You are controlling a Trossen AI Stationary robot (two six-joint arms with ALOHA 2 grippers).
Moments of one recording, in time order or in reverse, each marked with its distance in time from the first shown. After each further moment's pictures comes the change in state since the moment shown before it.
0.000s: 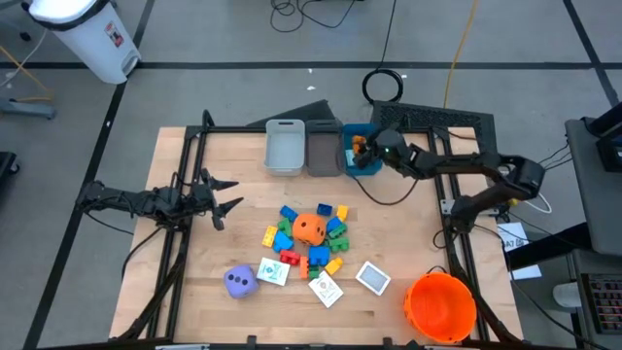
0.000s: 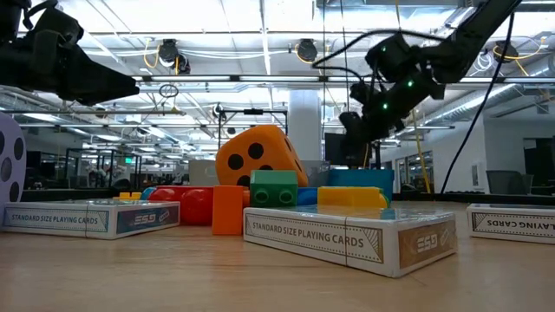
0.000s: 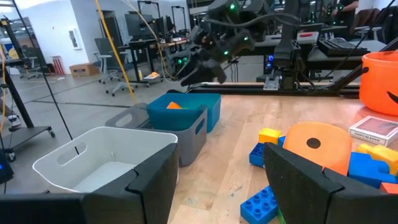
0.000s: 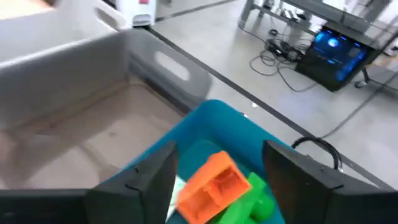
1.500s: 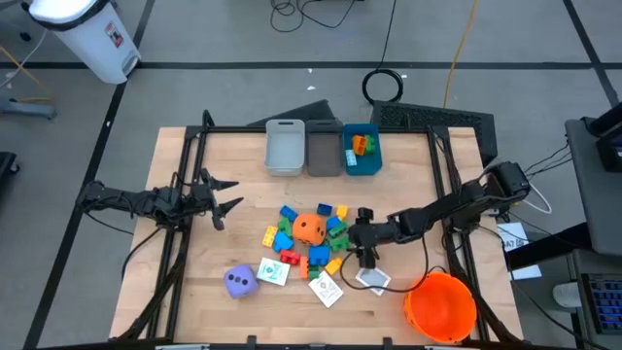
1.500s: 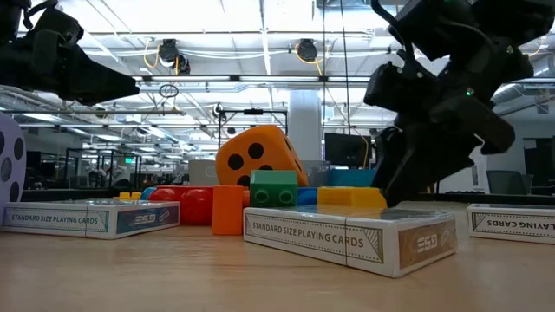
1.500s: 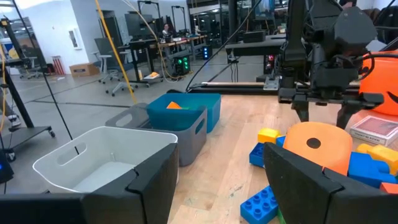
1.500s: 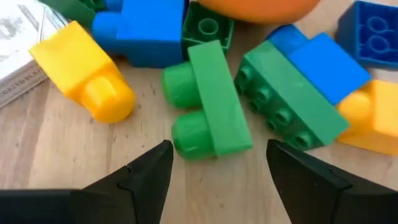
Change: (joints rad) left arm 0.000 0.000 0.000 0.000 0.000 0.000; right arm 0.786 0.158 0.000 -0.245 -0.206 0.221
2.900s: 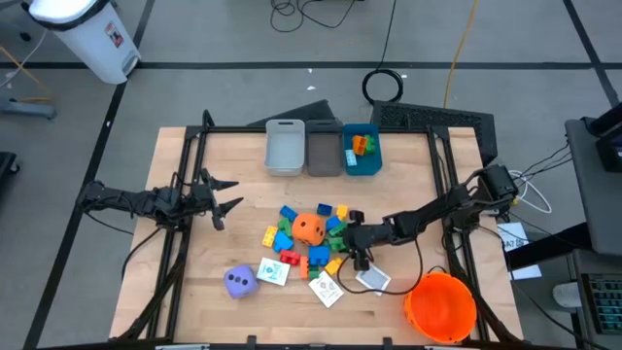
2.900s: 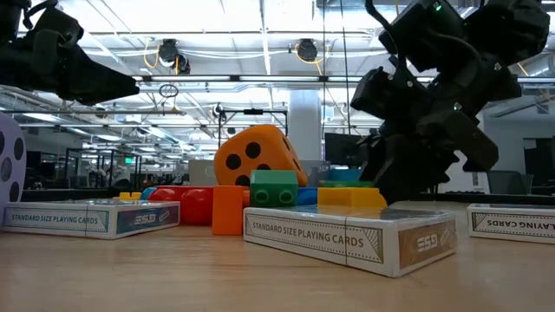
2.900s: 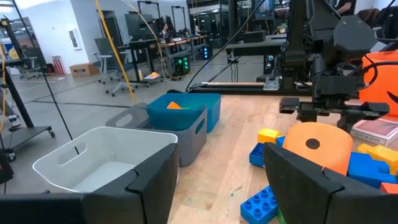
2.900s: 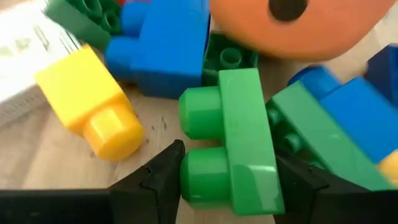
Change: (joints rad) left arm 0.000 0.000 0.000 0.000 0.000 0.000; right arm -0.009 0.105 0.000 0.211 -0.027 -0.095
